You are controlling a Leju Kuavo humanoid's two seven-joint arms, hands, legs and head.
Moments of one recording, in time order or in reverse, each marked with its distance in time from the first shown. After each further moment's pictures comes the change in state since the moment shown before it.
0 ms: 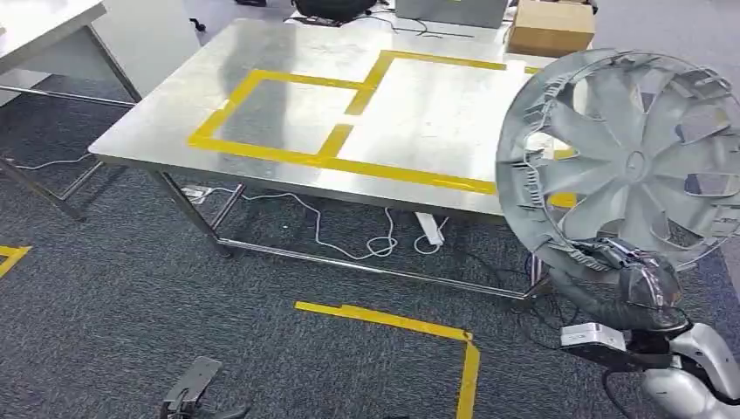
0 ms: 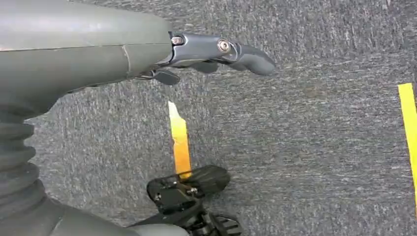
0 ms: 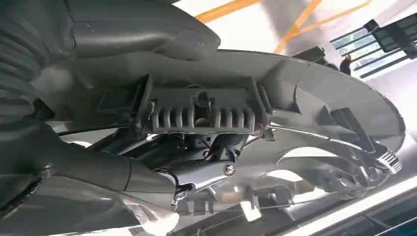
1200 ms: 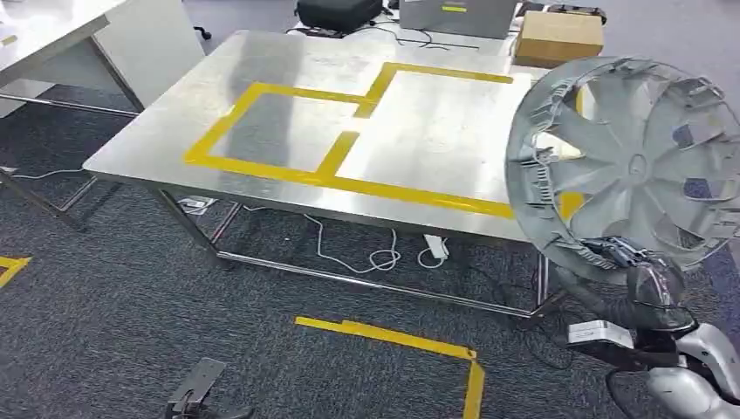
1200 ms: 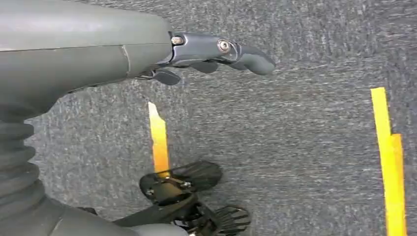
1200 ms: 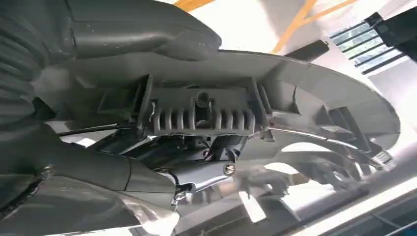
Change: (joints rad) left arm 0.005 -0.010 0.013 0.000 0.001 0.002 -0.002; right arm -0.012 0.006 -0.012 0.022 -0.021 0.007 -0.017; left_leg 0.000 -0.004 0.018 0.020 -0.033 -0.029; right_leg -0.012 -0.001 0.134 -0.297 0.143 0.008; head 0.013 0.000
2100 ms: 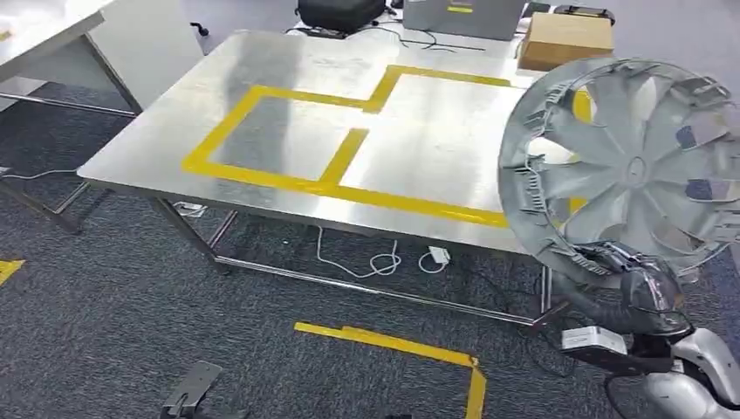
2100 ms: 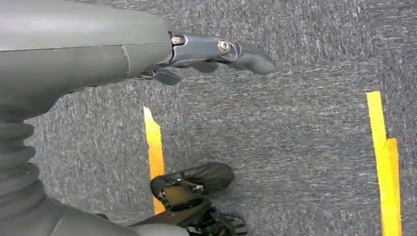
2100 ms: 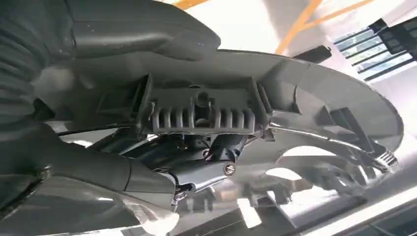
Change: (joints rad) left arm 0.018 0.013 0.004 0.000 -0.003 -0.008 -0.014; right arm 0.015 0.005 0.011 -0.010 0.031 0.001 0.010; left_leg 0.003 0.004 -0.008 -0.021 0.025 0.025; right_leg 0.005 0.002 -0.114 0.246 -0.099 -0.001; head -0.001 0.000
